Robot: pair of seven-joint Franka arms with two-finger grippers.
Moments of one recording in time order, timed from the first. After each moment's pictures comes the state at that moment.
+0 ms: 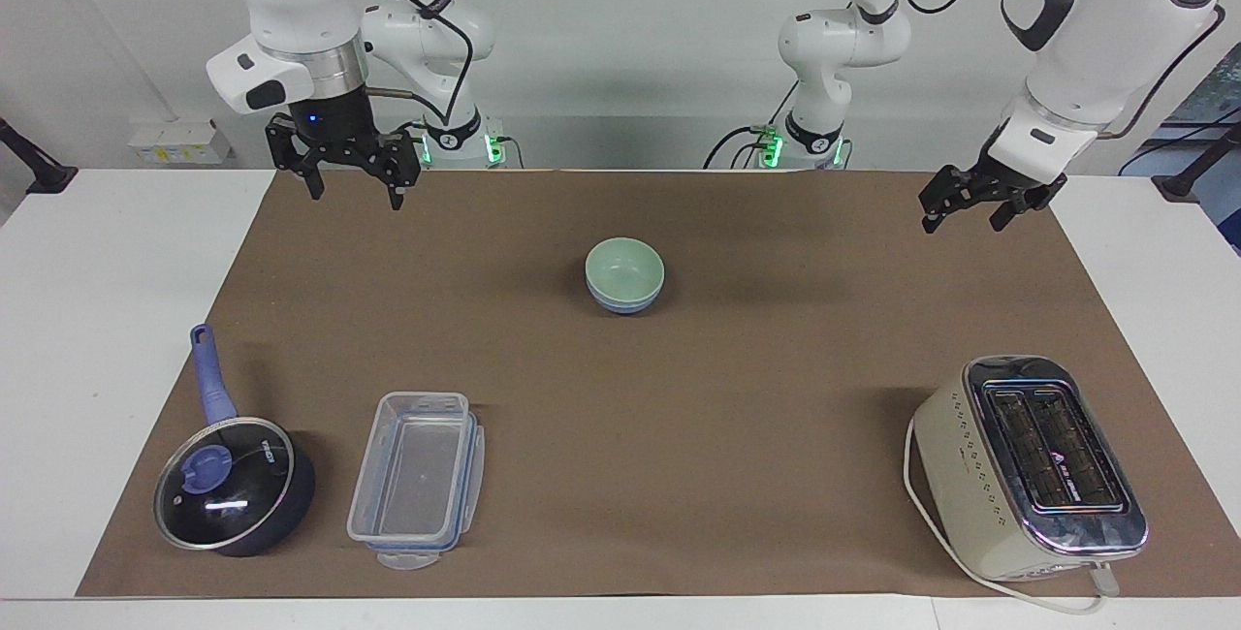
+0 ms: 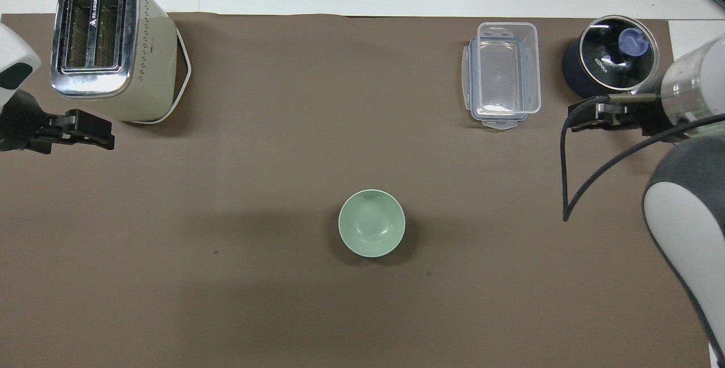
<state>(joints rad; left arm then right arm) 0.01 0.04 -0.08 -1.59 -0.03 1.60 -0.07 -0.02 0.06 0.17 -1.45 -0.13 1.54 0.24</state>
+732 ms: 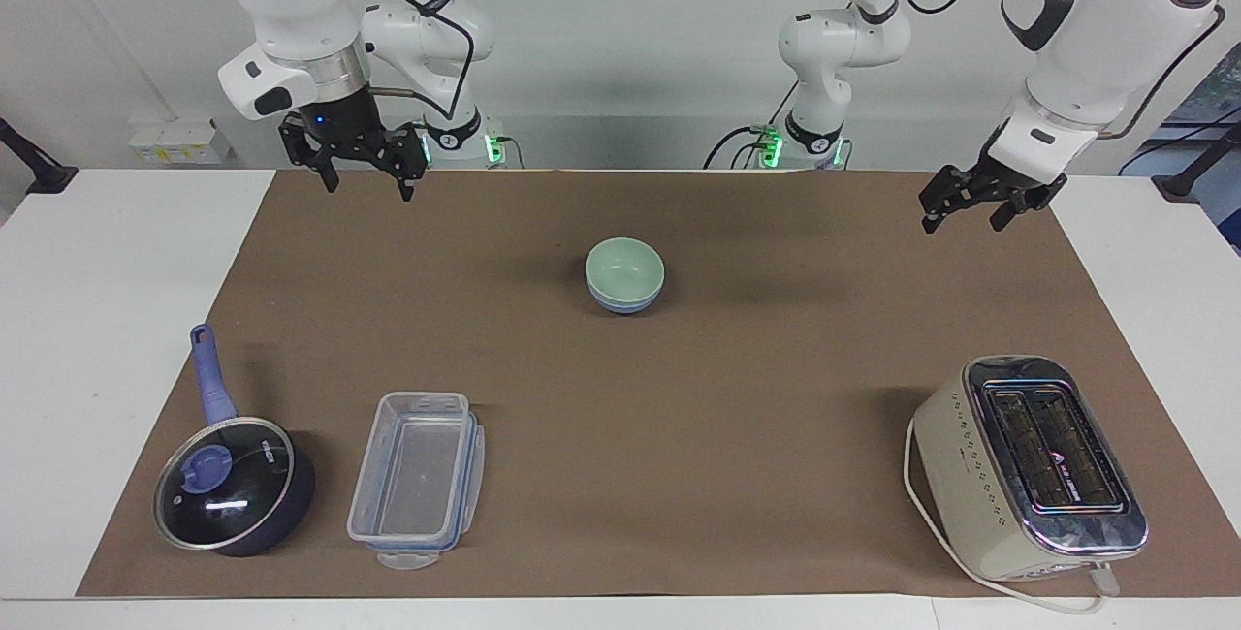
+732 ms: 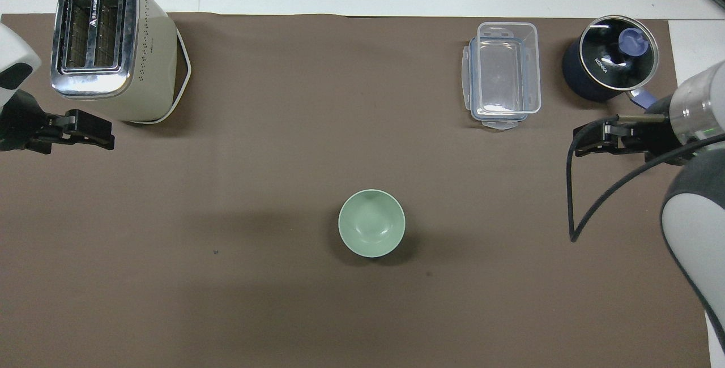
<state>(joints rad) 0.01 0.04 -0.08 -1.59 -0.03 1.60 -0.07 -0.05 0.01 0.17 -1.55 -0.06 1.54 0.25</state>
